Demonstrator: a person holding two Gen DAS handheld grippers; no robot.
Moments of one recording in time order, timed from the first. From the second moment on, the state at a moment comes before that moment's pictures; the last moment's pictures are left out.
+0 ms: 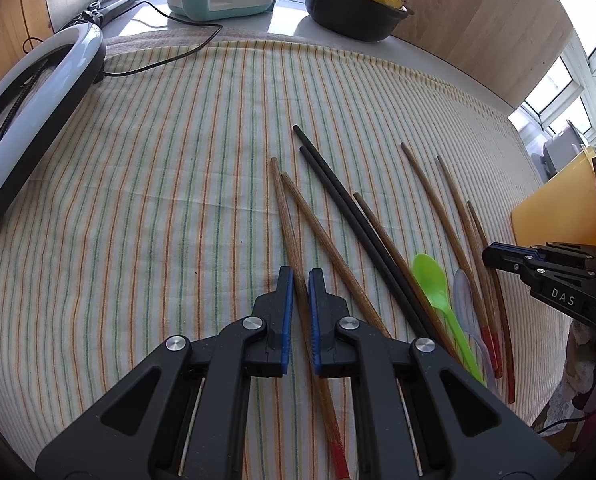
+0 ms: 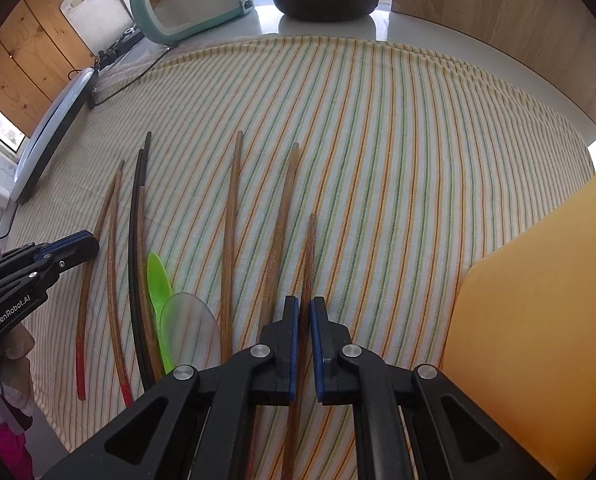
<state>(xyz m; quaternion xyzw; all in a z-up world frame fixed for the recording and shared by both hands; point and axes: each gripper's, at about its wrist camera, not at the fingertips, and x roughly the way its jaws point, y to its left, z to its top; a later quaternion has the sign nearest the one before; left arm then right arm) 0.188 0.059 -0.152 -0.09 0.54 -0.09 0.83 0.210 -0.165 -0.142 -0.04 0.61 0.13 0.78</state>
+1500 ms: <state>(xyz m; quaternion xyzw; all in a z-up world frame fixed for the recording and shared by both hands) 0.141 -0.015 0.049 -0.10 0.34 -0.22 0.91 0.106 -0.255 0.078 0.06 0.31 0.16 0.93</state>
